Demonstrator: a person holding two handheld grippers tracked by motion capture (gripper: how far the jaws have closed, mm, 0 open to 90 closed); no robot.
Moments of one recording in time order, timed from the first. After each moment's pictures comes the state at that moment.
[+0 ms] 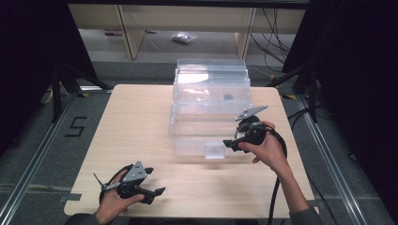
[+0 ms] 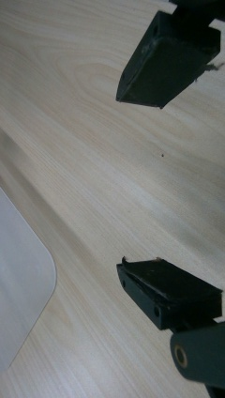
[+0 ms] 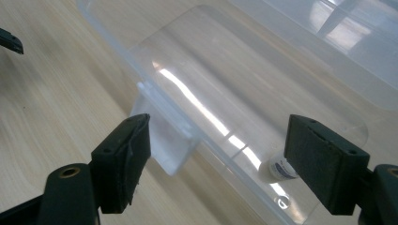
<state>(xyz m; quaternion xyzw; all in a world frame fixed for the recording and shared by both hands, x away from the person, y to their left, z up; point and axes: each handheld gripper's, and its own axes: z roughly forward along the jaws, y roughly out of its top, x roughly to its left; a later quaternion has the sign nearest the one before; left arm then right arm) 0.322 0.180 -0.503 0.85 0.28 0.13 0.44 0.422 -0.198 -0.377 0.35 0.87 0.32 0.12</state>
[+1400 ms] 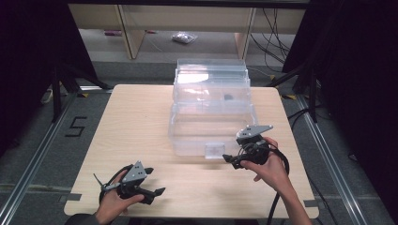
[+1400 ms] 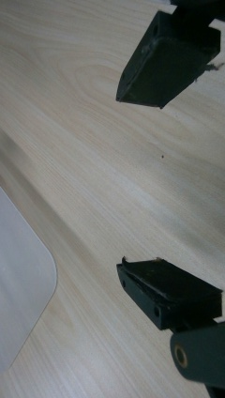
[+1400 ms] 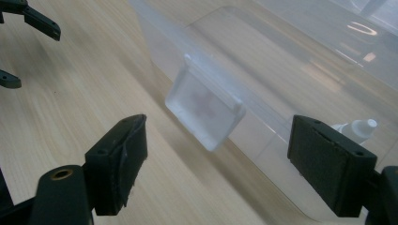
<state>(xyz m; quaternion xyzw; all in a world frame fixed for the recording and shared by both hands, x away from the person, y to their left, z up) 0.321 0.180 -0.502 0.84 0.28 0.12 0.44 0.380 -0.204 -0.396 0.33 0.87 0.35 0.13</state>
